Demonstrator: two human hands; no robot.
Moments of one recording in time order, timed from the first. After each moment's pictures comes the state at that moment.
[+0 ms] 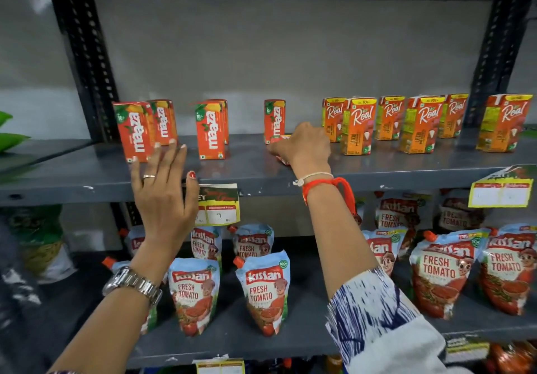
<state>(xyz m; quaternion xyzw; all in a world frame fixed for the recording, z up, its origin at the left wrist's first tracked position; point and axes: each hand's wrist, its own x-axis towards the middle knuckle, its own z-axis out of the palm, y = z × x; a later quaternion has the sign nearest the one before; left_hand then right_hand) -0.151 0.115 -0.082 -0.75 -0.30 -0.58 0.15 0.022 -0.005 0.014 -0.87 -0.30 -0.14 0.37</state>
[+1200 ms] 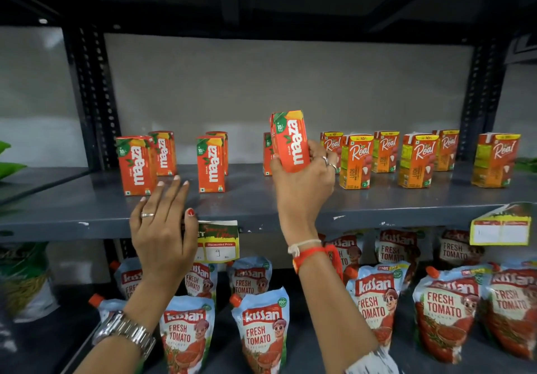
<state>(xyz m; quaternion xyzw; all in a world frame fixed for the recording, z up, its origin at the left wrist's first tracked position) -0.145 0.120 -0.086 -0.71 -0.26 -0.63 0.16 -0.008 -0.002 -0.001 -0.62 -0.24 -0.31 0.68</state>
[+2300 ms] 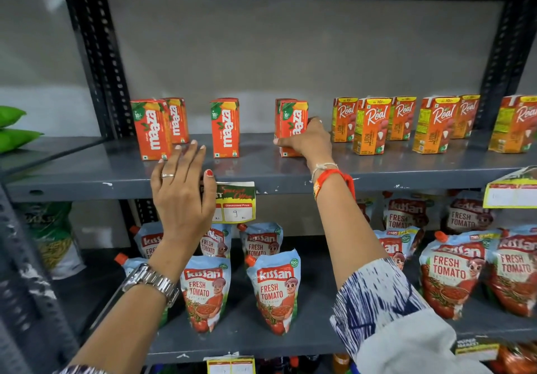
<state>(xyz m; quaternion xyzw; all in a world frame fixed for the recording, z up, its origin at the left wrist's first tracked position) -0.151 0.117 -0.086 -0.73 -0.27 -0.61 0.15 0.036 0.019 0.009 -0.78 -0.32 -0.02 0.54</state>
